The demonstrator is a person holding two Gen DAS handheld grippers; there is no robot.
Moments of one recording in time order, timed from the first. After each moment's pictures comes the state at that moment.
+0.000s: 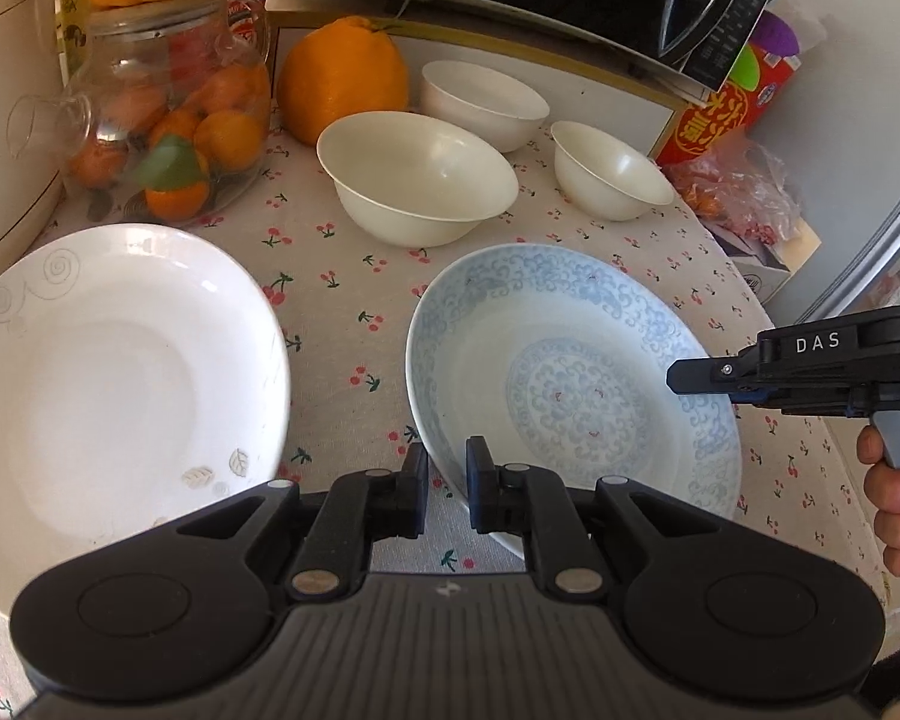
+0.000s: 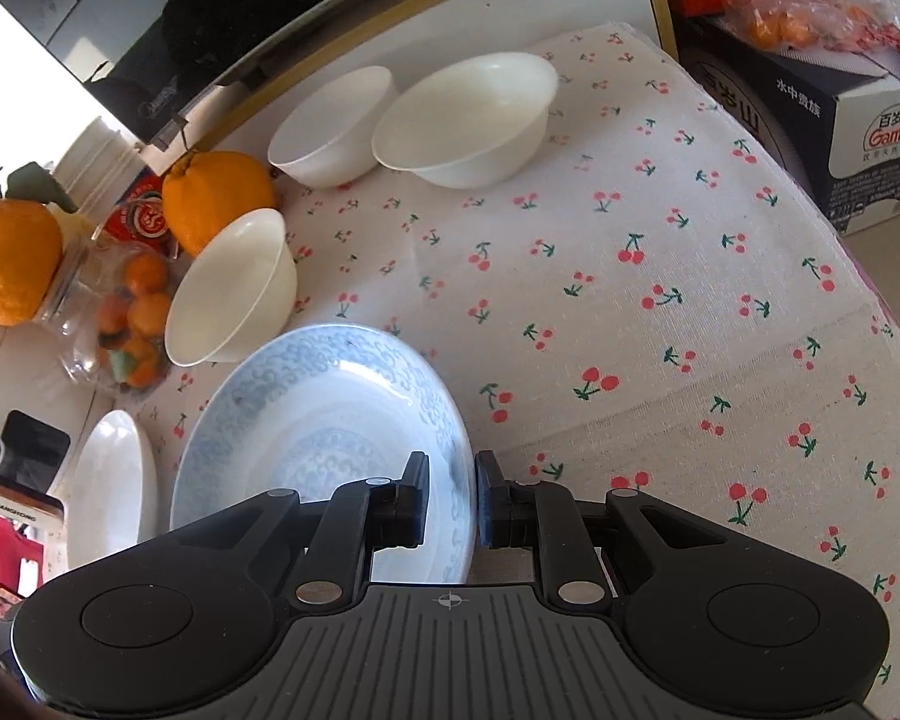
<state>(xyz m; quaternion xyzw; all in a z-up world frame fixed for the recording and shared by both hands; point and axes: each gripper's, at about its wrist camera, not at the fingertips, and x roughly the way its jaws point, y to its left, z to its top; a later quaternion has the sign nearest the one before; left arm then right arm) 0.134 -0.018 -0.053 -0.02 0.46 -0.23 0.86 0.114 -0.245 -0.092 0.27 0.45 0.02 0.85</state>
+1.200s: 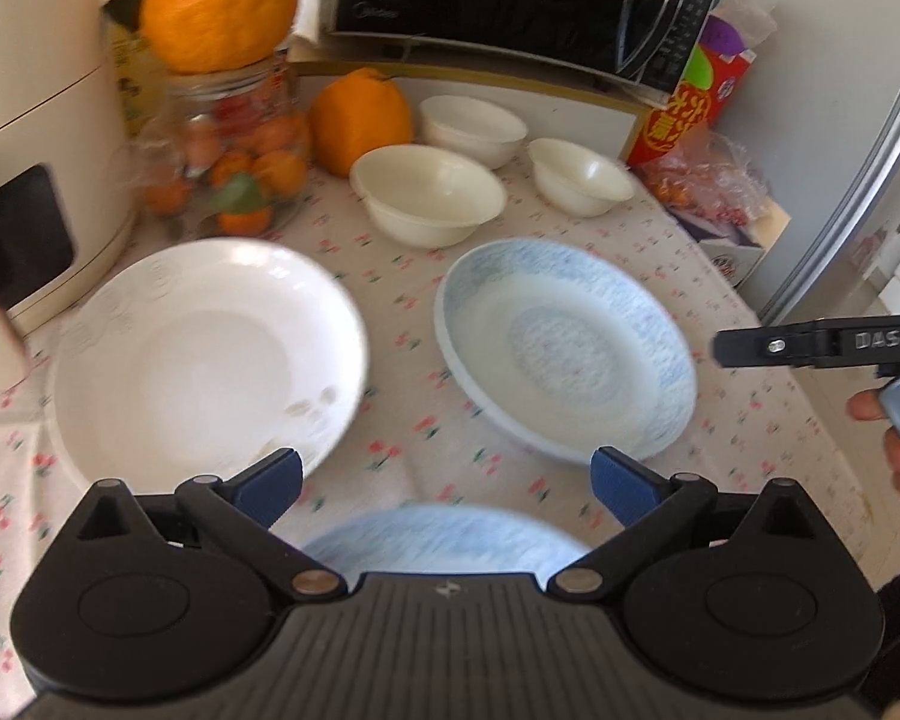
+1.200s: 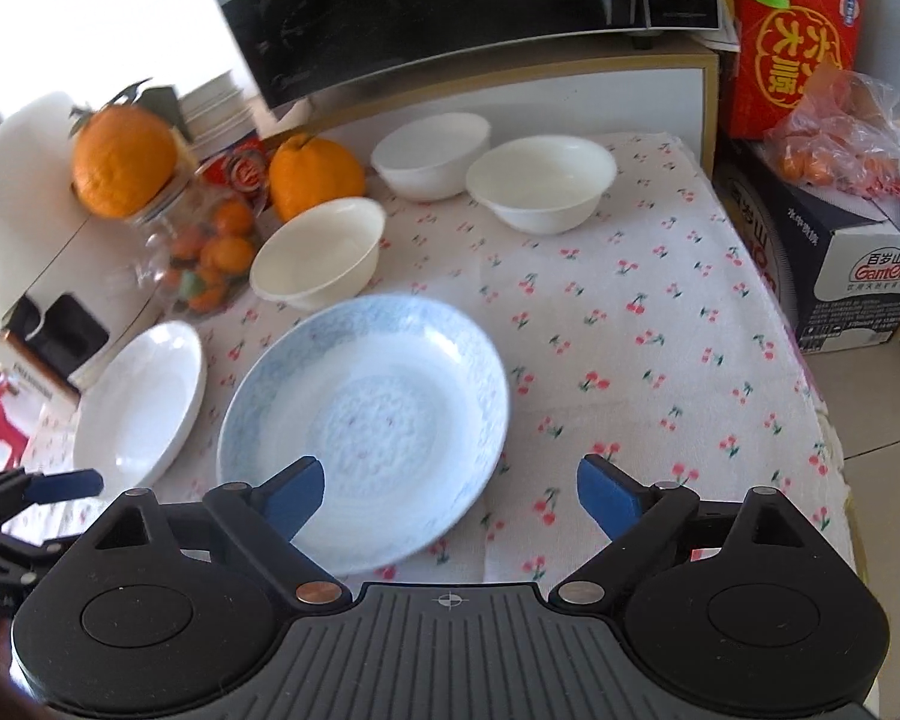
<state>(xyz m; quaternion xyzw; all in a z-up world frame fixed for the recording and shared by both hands) 0.079 0.025 -0.020 0.01 0.44 -0.24 0.87 0.043 -0.213 -0.041 0.14 0.41 0.05 0.90</state>
